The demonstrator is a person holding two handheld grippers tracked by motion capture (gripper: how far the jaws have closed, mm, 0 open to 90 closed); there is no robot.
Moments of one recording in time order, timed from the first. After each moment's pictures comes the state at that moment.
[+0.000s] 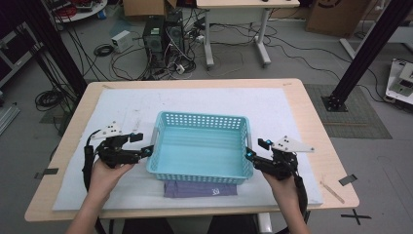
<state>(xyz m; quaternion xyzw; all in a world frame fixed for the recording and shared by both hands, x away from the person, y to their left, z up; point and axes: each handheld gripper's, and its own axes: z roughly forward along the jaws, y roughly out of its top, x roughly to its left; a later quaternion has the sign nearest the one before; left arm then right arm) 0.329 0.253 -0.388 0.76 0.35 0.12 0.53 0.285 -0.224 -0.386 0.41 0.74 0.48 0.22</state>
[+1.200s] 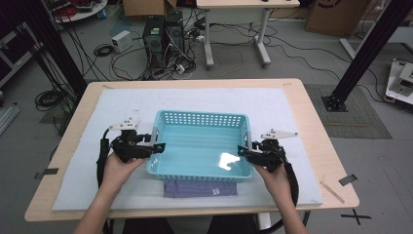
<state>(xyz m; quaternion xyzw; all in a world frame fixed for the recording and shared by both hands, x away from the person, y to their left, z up) 0.348 0.227 -0.391 0.78 0.36 0.06 0.51 0.327 -0.213 -0.408 0.43 0.77 0.46 0.11</state>
